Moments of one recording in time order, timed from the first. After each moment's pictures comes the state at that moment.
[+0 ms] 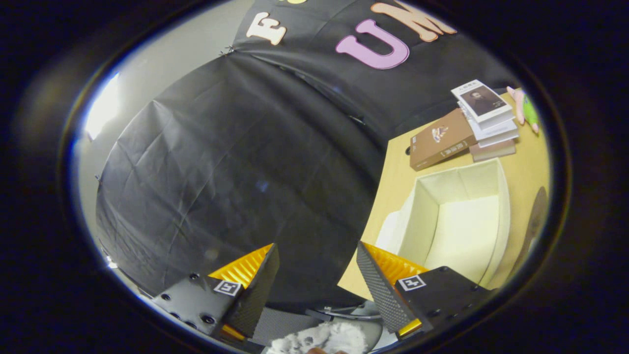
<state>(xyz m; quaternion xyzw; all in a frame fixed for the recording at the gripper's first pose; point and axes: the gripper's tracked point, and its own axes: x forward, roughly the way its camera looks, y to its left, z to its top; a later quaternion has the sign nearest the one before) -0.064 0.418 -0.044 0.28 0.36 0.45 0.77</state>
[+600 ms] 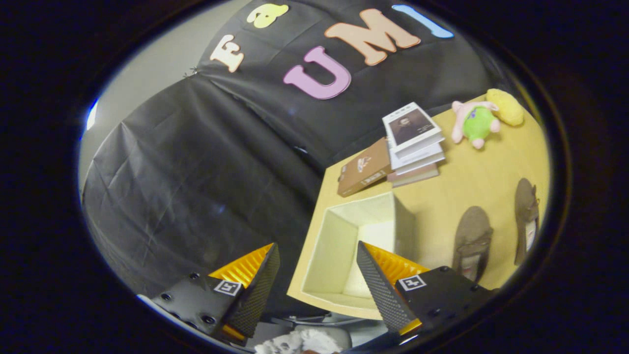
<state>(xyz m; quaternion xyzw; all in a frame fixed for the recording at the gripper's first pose) 0.022 0.259 -0.085 0.26 0.35 0.31 0.85</state>
